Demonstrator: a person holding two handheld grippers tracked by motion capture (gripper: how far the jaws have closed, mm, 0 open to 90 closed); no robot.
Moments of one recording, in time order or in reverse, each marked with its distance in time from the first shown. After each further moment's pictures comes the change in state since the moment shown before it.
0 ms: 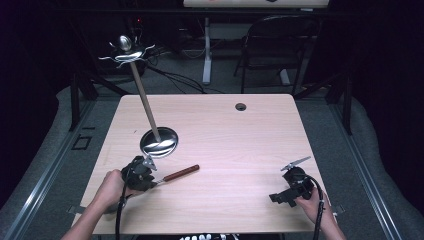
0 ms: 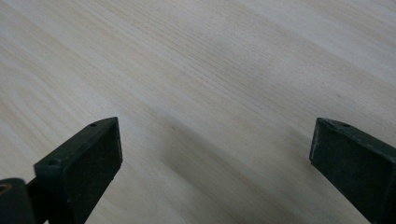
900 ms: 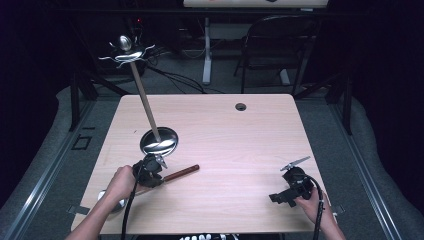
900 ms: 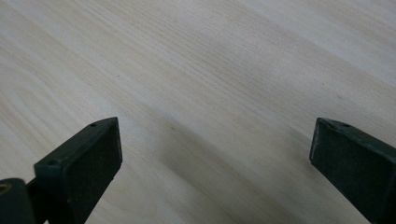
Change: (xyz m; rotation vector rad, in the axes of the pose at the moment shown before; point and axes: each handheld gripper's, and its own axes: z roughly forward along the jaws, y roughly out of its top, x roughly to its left) left arm -0.003 0.025 0.014 0.073 -0.005 0.023; right arm 0.000 0.000 0.001 -0.002 -0.012 -0.009
